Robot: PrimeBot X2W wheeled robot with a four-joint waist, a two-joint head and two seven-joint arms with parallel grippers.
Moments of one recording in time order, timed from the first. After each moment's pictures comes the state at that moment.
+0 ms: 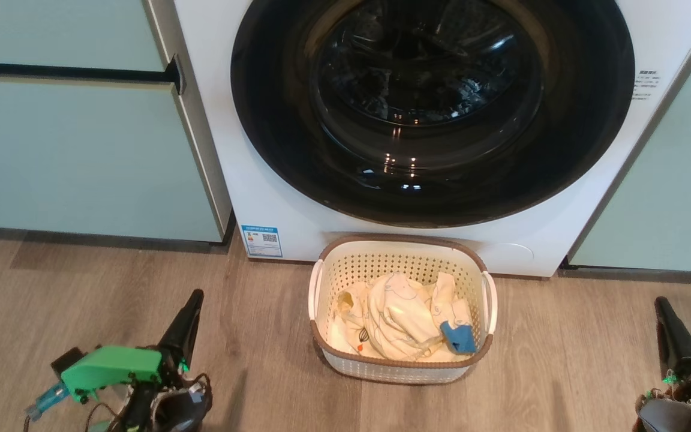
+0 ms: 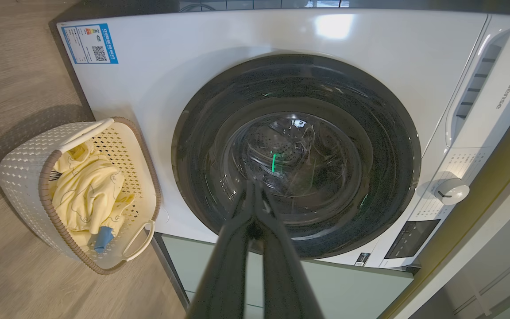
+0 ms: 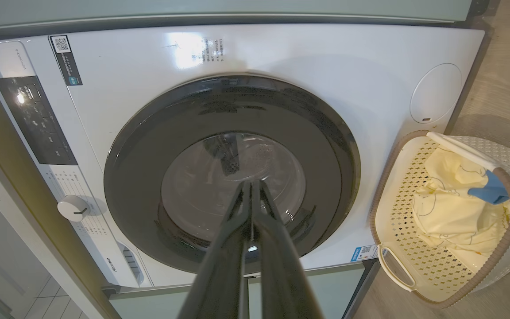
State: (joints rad) left arm -0.05 0.04 0.08 0.27 -1.62 -0.13 0.11; right arm -0.05 -0.04 -0.13 0.28 1.62 0.13 0.11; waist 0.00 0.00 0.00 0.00
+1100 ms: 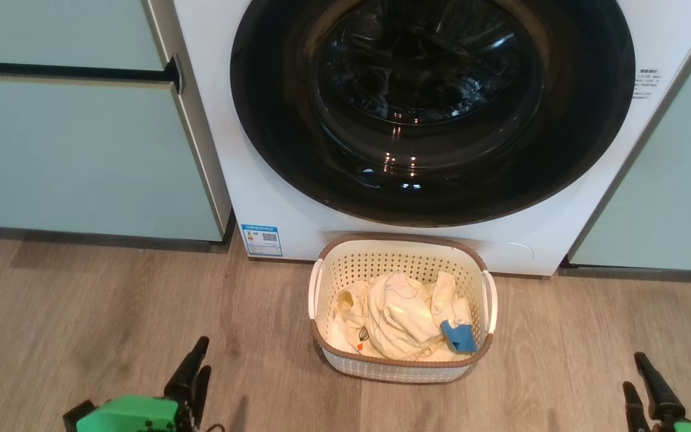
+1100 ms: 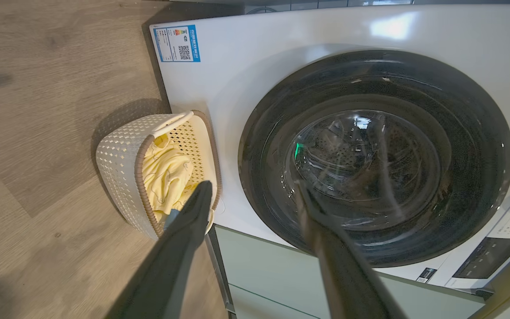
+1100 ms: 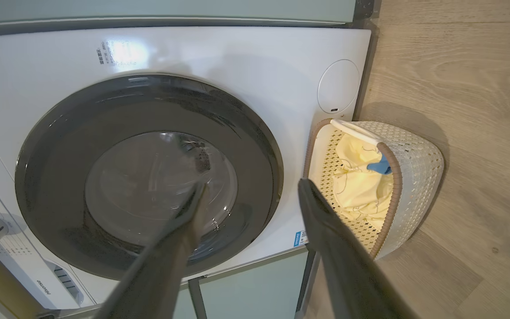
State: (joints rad) left arm 0.03 0.02 0.06 0.37 -1.55 -0.12 0.07; right arm 0.05 -0.01 -0.10 0.37 1.58 0.13 0.07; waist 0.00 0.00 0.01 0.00
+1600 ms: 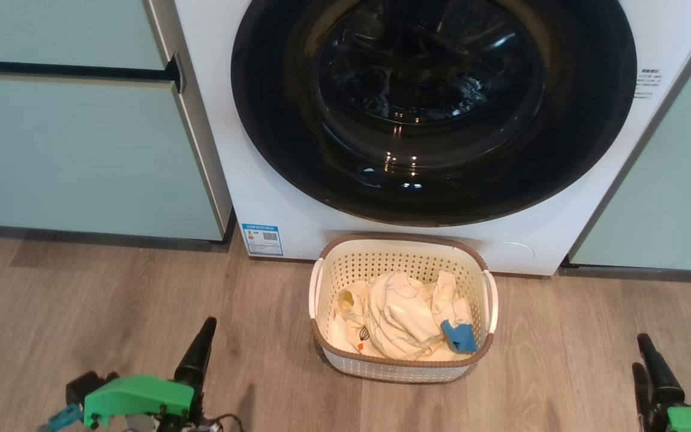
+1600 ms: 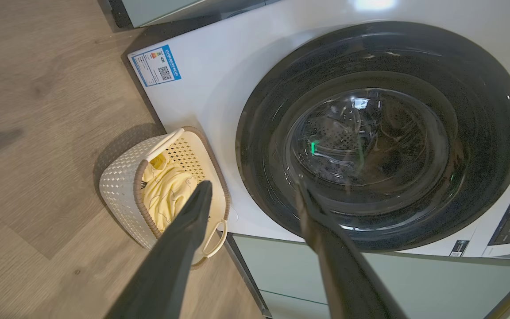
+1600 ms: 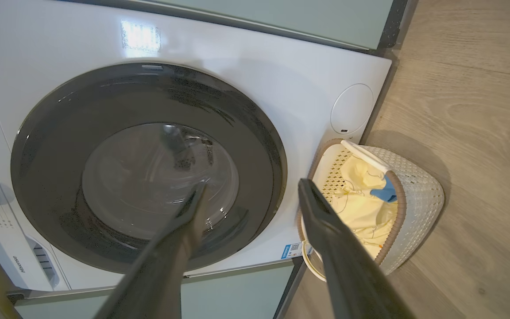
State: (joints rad) left arm 0.00 0.02 0.04 0.34 -1.38 -0.12 0.02; right arm 0.03 -0.01 -0.09 0.33 1.44 0.13 0.03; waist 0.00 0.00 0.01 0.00
